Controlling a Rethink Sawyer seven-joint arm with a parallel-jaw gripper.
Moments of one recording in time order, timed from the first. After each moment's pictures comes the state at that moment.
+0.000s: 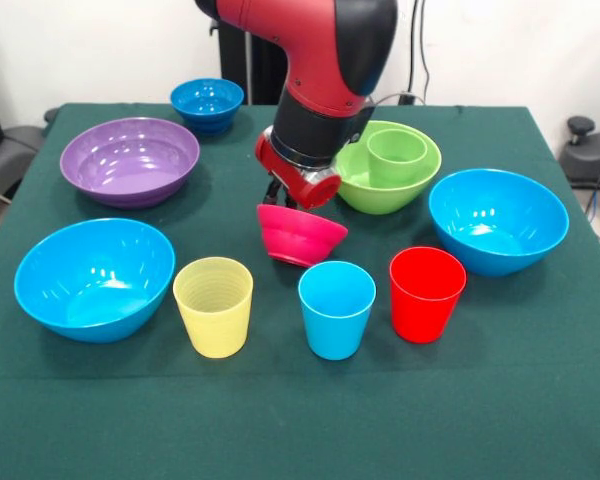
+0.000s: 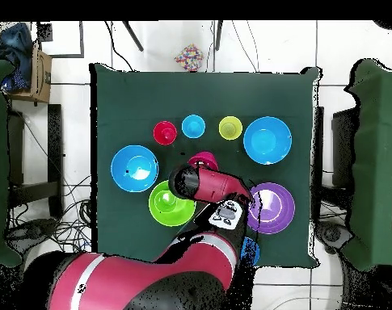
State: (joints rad) arm 0.01 -0.30 -0.35 1.61 0.15 0.27 2.41
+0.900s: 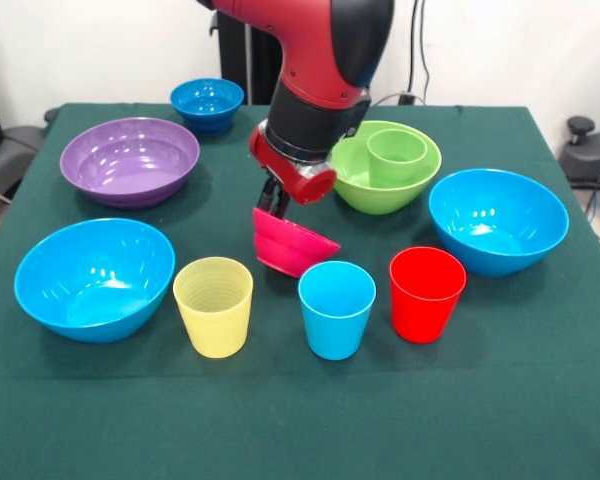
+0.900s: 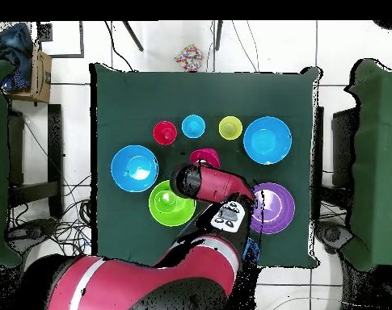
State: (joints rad) arm 0.00 -0.32 -0.36 1.61 0.15 0.28 2.41
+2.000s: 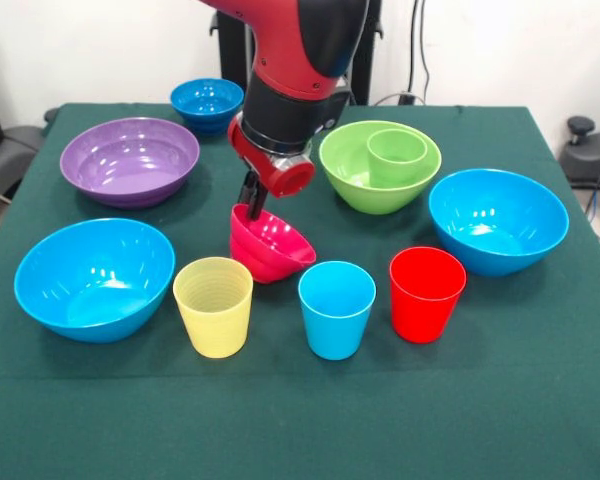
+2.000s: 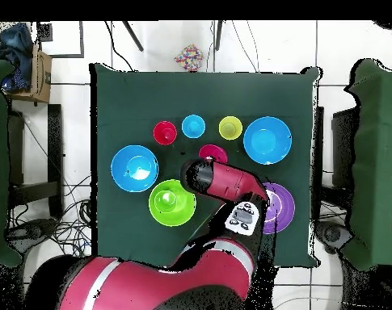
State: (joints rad) arm -0.04 -0.34 -0.36 1.58 0.15 0.35 2.41
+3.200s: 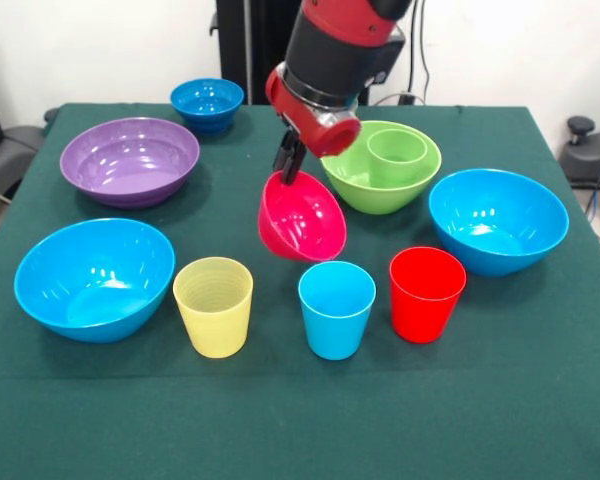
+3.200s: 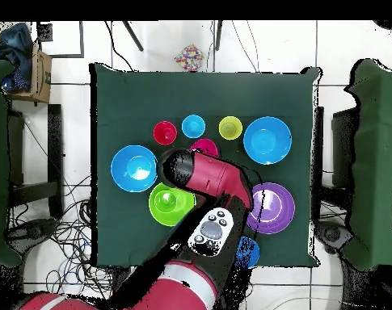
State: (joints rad) arm 0.10 -0.42 -0.47 1.56 0.26 0.50 2.41
